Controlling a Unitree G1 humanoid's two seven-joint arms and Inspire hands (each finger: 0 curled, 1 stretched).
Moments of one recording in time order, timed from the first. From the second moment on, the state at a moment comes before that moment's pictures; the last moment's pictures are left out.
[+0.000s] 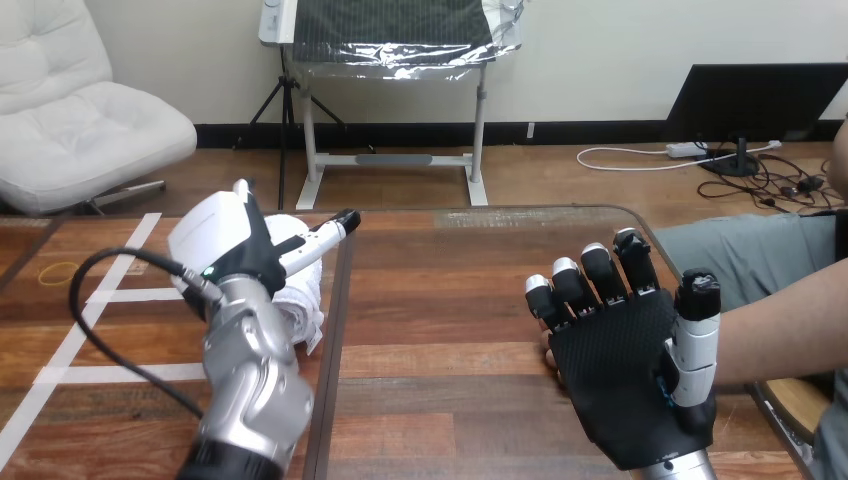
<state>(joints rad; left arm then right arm) -0.51 0.10 -0.15 0.39 0.80 0.65 0.08 0.21 0.06 -0.06 -0.11 1.05 0.14 0.64</state>
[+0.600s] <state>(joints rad) -0.59 0.11 -0.21 0.52 0.76 0.69 0.04 0.21 0.06 -0.06 -0.11 1.04 0.14 0.64</state>
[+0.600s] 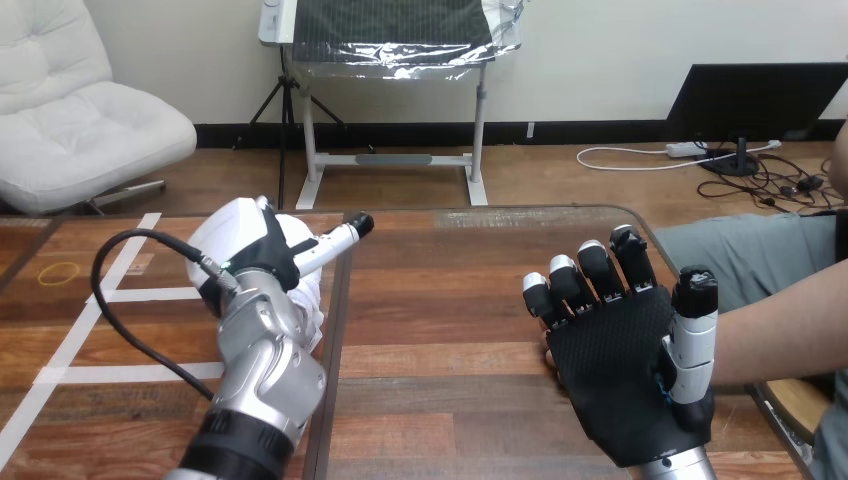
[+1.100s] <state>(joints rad) -0.64 0.12 -0.28 0.64 0.77 0.73 0.04 0.21 0.06 -0.06 -0.11 1.04 0.14 0.64</state>
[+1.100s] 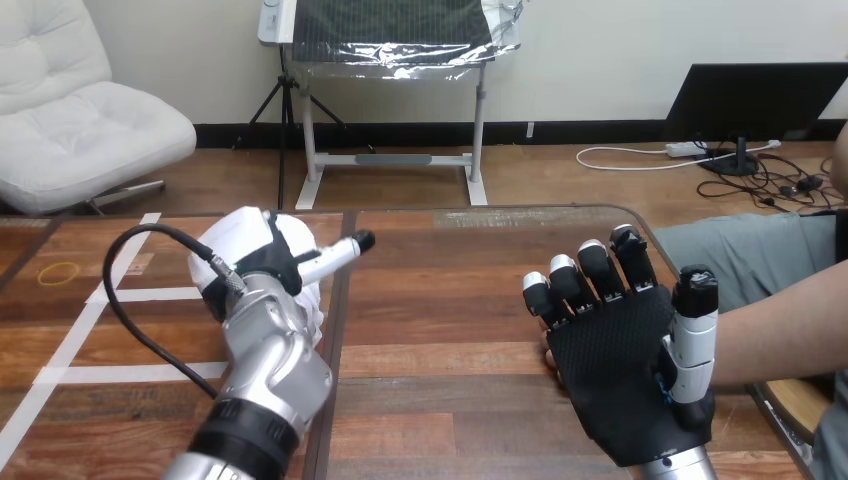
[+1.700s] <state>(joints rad) -0.71 0.15 -0.42 0.84 0.83 0.78 0.05 0.20 0.06 -0.06 -0.11 1.02 0.14 0.64</state>
